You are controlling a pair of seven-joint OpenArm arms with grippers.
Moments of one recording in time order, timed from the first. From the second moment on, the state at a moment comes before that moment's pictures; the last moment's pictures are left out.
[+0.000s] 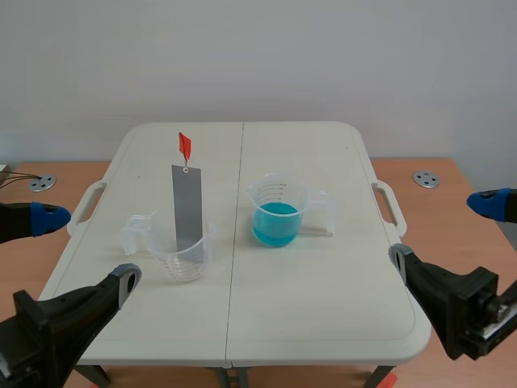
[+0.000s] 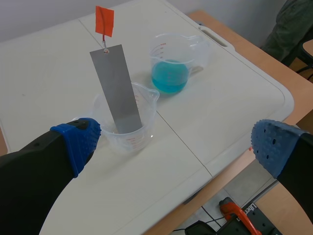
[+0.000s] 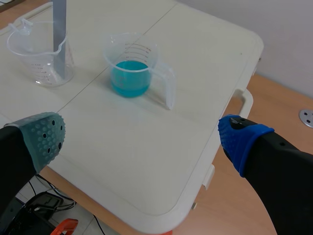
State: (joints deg) left arm 48.1 -32.1 -8.5 119.6 -21.5 -26.4 -3.1; right arm -45.8 30.6 12.7 115.3 16.8 24.9 6.3
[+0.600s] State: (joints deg) left arm 48.1 -32.1 -8.5 119.6 -21.5 -24.7 -3.1; right arm -41.6 30.6 11.1 115.2 16.2 27.7 8.7
